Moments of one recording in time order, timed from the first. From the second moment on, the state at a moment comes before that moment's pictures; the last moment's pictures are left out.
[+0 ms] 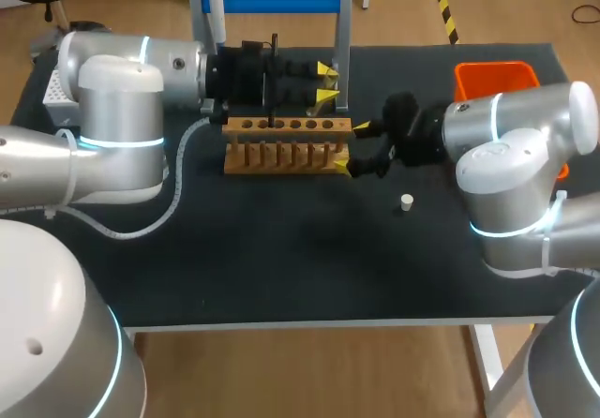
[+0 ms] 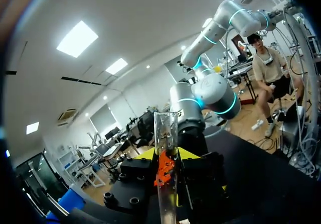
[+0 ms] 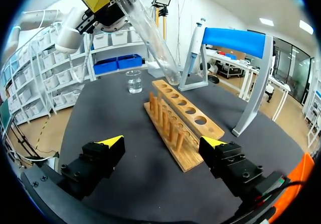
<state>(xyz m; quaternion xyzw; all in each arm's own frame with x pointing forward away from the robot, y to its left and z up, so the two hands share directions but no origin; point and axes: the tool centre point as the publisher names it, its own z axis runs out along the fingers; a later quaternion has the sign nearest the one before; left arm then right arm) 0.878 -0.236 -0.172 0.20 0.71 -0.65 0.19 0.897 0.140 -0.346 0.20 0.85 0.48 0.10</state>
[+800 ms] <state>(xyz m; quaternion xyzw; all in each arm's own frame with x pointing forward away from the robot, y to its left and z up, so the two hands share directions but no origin) 0.906 -0.217 -0.182 0.07 0.70 -0.71 0.10 0.897 0.140 -0.346 0.20 0.85 0.48 0.10</state>
